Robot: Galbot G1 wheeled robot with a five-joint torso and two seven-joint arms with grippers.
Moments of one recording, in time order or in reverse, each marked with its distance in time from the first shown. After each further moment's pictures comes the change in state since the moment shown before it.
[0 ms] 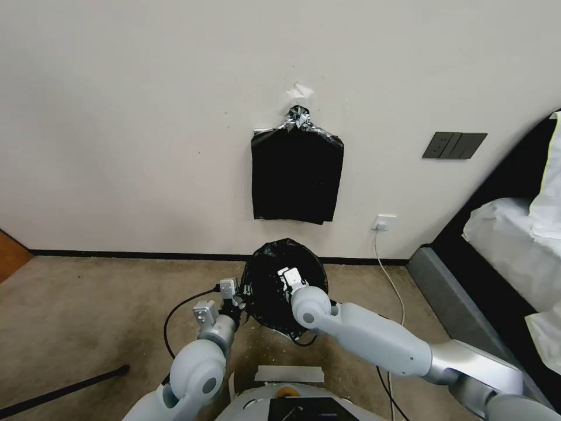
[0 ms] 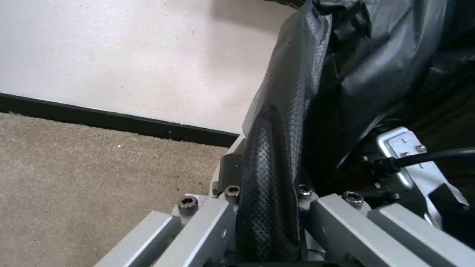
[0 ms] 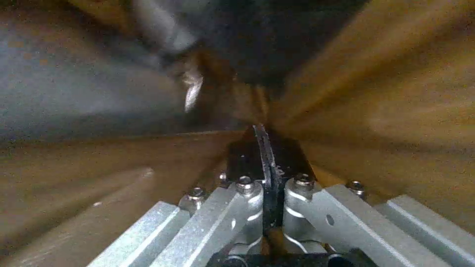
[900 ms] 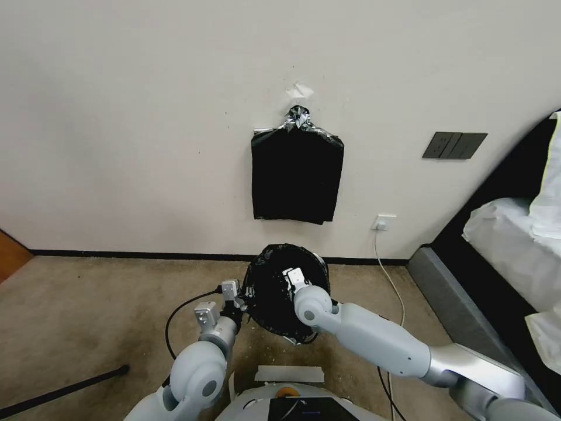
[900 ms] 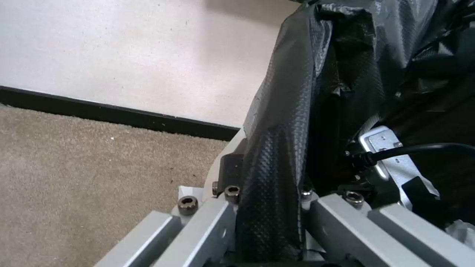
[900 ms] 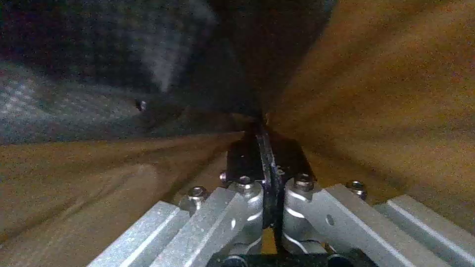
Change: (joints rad) left arm 0.009 0.006 0.003 -0.014 -0.025 0.007 -0.001; right arm -0.022 0.004 0.019 -0.032 -0.014 0.000 -0.004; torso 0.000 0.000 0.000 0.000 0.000
